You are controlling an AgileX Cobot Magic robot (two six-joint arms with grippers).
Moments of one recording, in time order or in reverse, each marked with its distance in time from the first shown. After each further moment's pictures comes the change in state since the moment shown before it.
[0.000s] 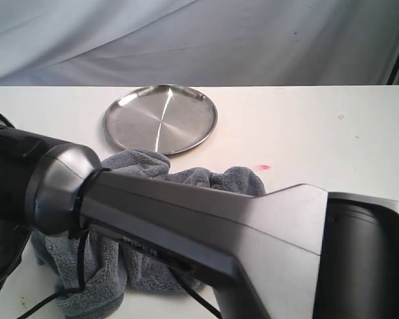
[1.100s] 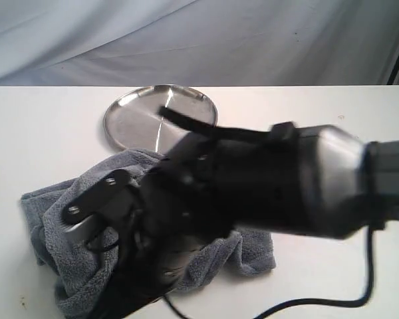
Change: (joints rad) left arm 0.000 0.000 0.000 0.000 0.000 0.000; right arm -0.134 -0.597 1.085 -0.024 -0.485 0.081
